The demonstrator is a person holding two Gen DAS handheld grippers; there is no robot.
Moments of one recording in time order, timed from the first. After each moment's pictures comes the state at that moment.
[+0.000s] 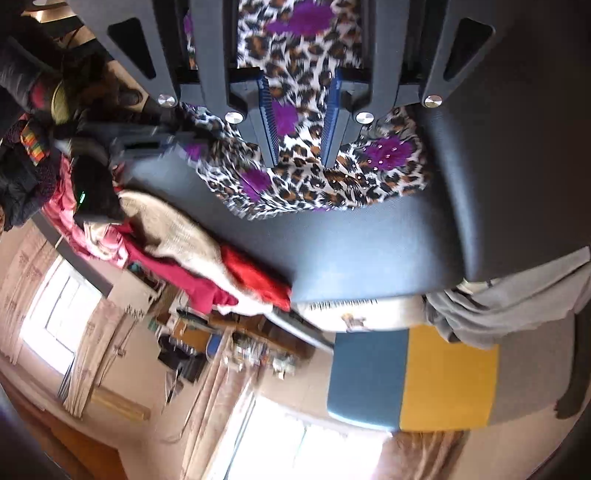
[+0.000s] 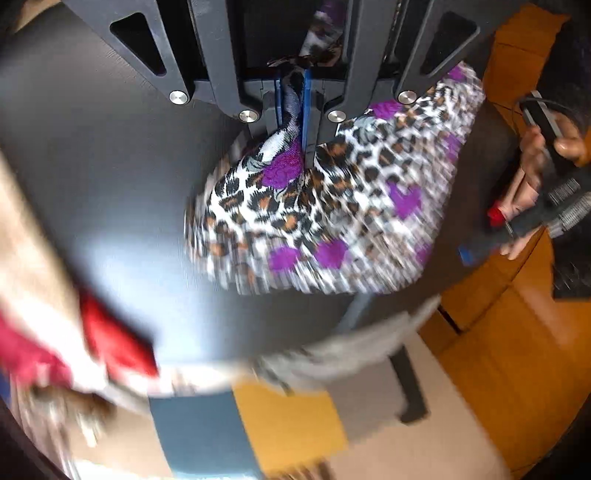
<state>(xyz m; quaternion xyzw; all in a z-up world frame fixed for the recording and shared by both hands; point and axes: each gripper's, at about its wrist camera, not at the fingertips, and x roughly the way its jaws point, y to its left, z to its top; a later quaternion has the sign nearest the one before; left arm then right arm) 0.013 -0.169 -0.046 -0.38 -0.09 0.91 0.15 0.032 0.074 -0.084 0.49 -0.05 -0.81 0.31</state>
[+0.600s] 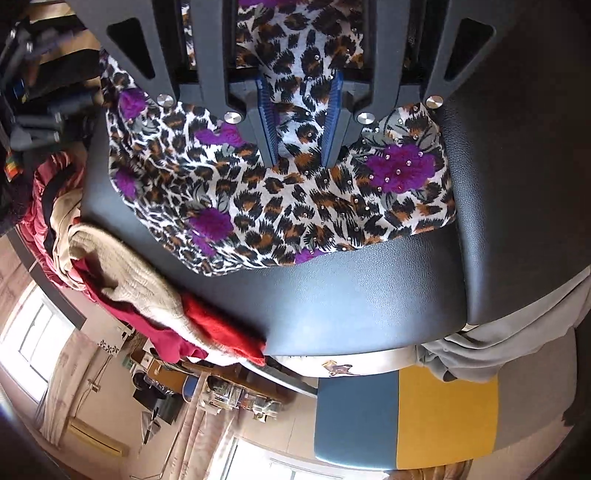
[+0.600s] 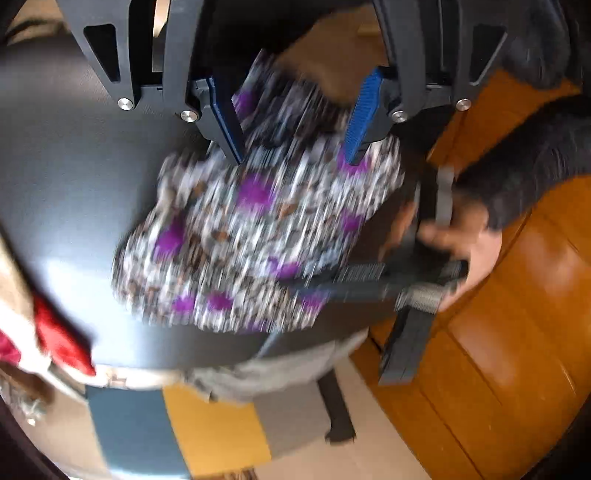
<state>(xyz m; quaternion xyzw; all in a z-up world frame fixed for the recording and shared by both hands) -0.009 -0.162 -0.095 -0.45 -0.07 0.89 0.11 0.126 0.082 -0.057 0.47 -0.01 -0.77 0.44</state>
